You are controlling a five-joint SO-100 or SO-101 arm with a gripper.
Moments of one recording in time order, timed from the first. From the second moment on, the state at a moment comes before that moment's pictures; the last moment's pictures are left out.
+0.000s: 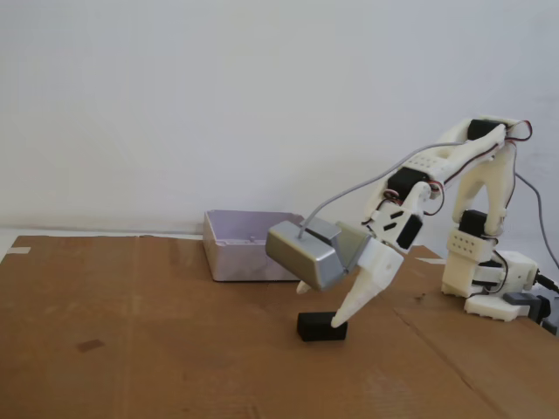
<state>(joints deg) -19.8 86.0 116.2 26.5 5.4</state>
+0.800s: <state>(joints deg) -19.7 80.6 116.2 23.6 5.4</state>
